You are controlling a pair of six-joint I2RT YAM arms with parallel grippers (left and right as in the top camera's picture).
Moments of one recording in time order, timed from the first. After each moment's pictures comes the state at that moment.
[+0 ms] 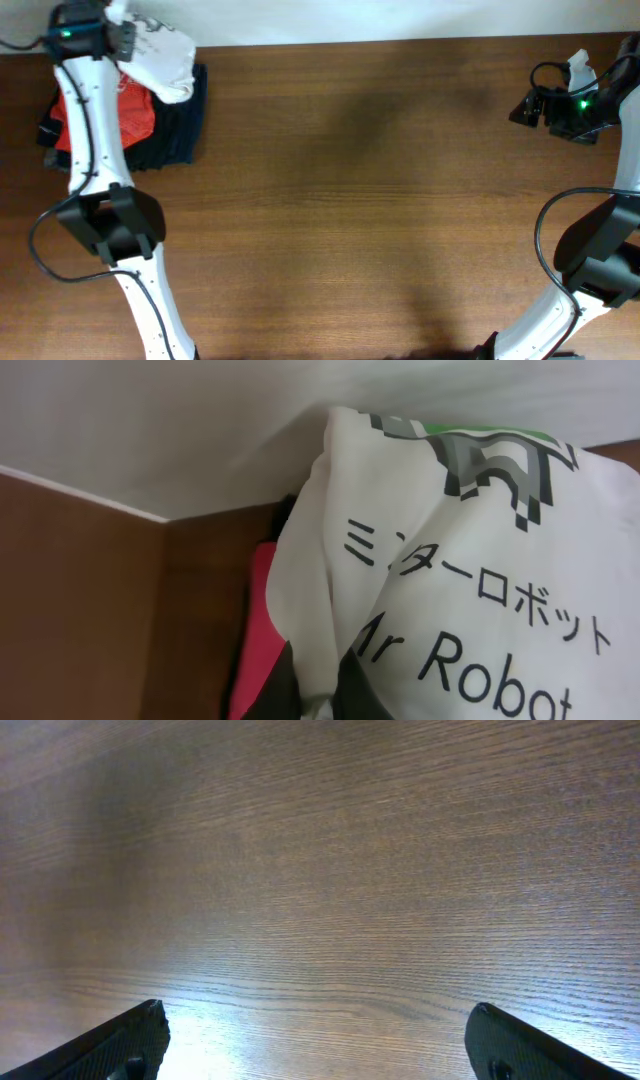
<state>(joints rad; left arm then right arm) 0.17 2.43 2.66 -0.97 -0.26 0.42 -0.45 2.06 1.99 -1.28 -0.44 -0.22</state>
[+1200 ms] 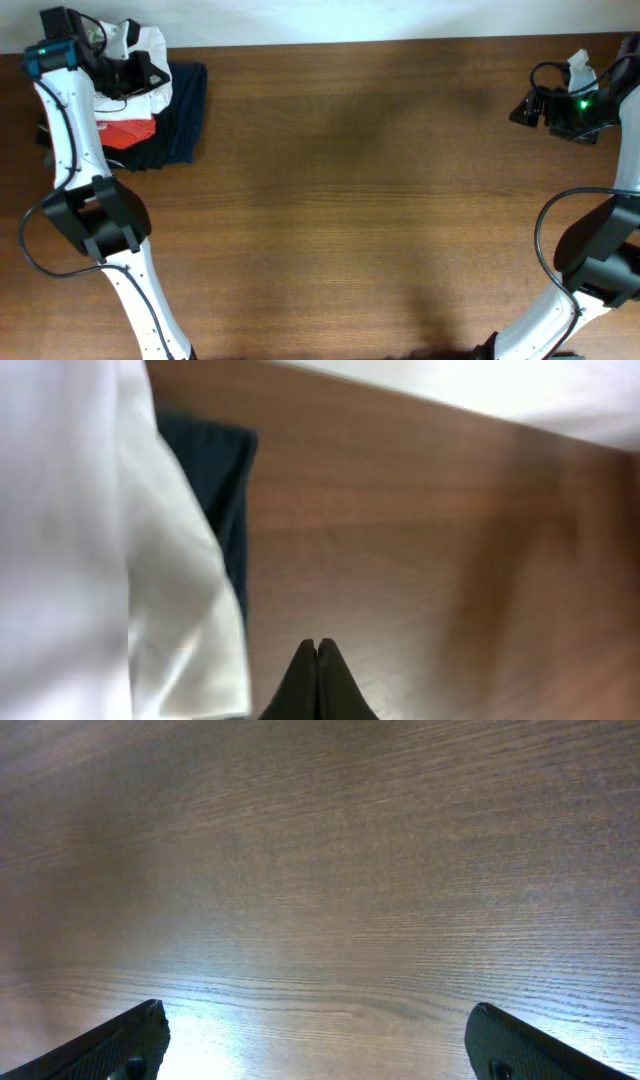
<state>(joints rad) 0.29 2.55 2.67 -1.28 0.69 0.10 -0.45 2.06 1.99 -1.28 -0.44 -0.22</state>
